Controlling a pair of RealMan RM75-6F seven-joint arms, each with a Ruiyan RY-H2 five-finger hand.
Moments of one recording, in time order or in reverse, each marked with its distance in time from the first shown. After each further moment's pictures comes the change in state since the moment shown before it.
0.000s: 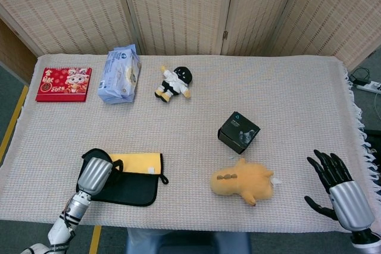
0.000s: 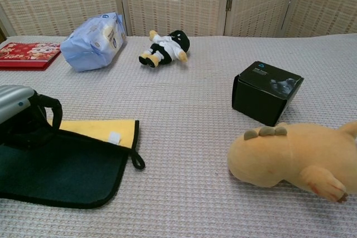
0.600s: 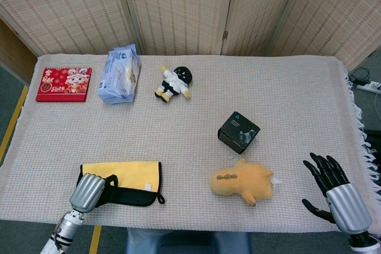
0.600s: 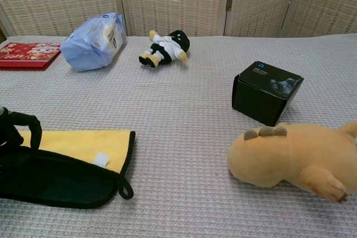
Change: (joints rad) left arm 0.118 0.039 0.063 -0.081 0.081 0.092 -0.004; right arm -0.003 -0.006 -0.013 0.003 -0.031 0.008 -0.016
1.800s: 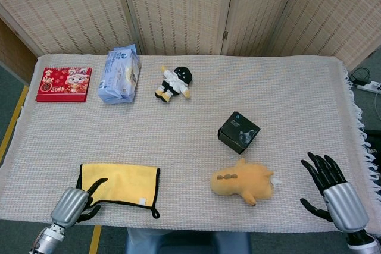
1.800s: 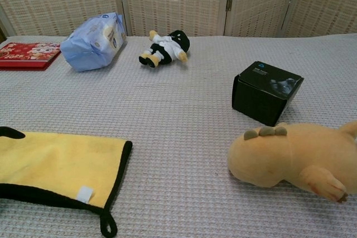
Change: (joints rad) left arm 0.095 0.171 0.059 -0.097 0.020 -0.039 -0.033; right arm 0.007 -0.013 0.003 0.004 0.012 -0.016 -0.009
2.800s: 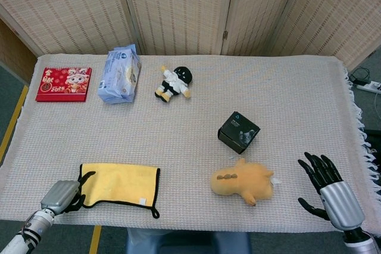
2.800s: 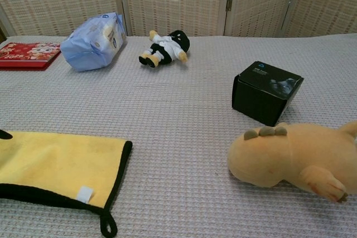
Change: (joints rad) left arm -0.162 0.230 -0.067 -0.206 -0.318 -0.440 0.039; right arm 0.012 -0.010 -0.002 0.001 0.013 -0.030 -0.010
